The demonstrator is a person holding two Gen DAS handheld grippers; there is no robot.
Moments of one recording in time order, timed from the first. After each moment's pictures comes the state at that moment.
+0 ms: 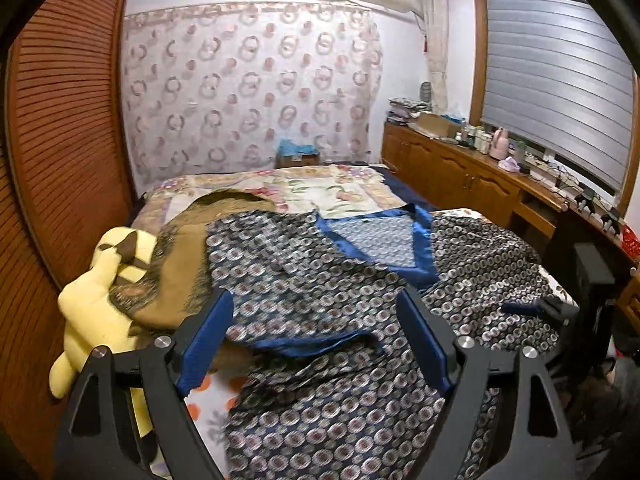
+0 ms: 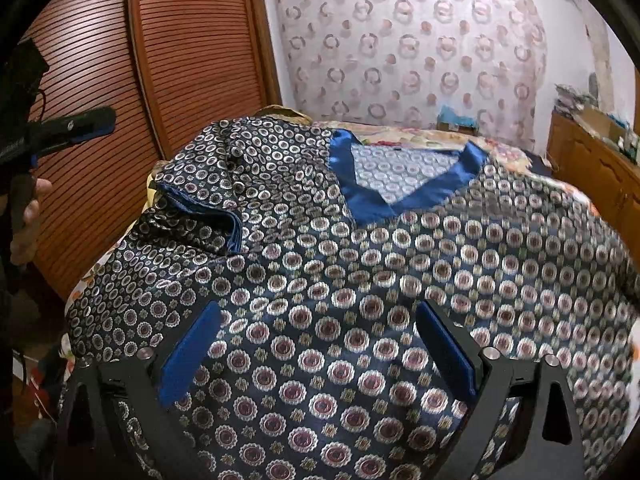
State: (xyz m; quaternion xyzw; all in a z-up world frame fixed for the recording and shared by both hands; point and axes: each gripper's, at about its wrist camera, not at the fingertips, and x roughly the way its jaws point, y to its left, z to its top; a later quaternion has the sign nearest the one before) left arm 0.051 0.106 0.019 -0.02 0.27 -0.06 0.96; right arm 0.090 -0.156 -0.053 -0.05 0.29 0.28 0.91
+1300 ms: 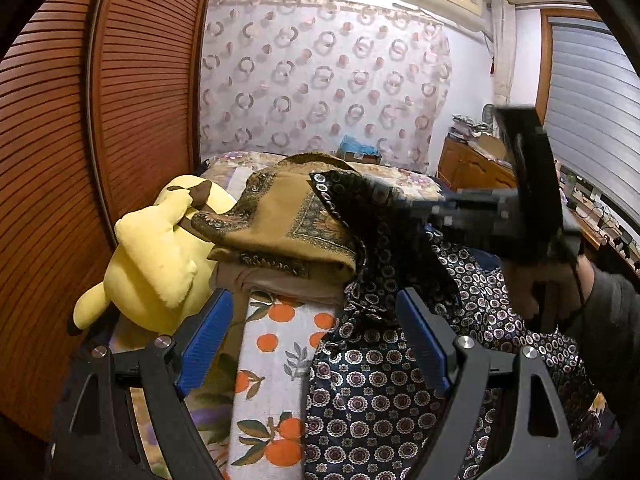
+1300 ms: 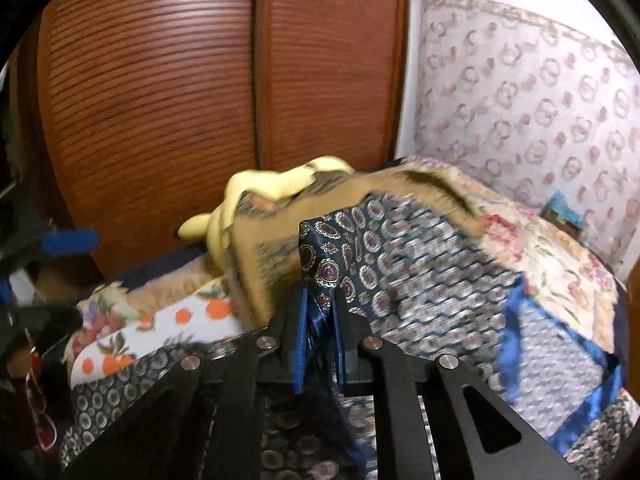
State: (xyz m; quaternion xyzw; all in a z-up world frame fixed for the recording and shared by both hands) left arm 0.003 0.164 -0.032 -0.08 0.27 0.04 0.96; right arm 0.203 0.041 -0.002 -0.17 0.22 0.44 0.85
